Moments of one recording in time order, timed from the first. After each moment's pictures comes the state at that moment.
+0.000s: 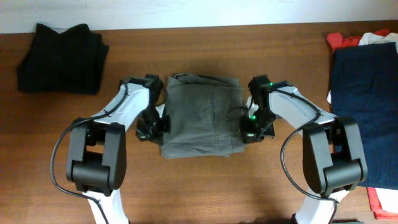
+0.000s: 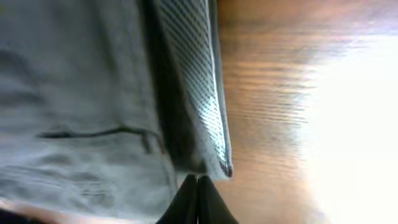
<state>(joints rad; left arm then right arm) -0.23 2.04 1.43 -1.22 0.21 -0.25 0.22 1.95 1.29 -1.05 -0.31 0.26</state>
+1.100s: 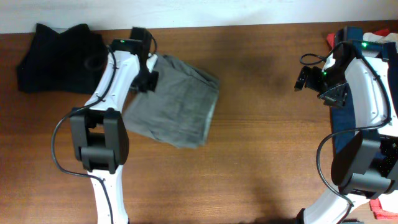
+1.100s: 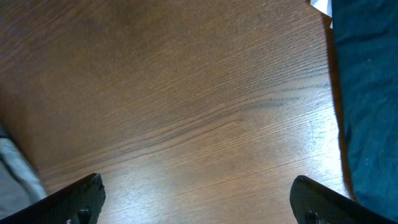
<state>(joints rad) -0.15 2.27 2.01 -1.17 -0.11 0.09 -0.22 1.92 1.75 -1.28 -0.11 0.26</state>
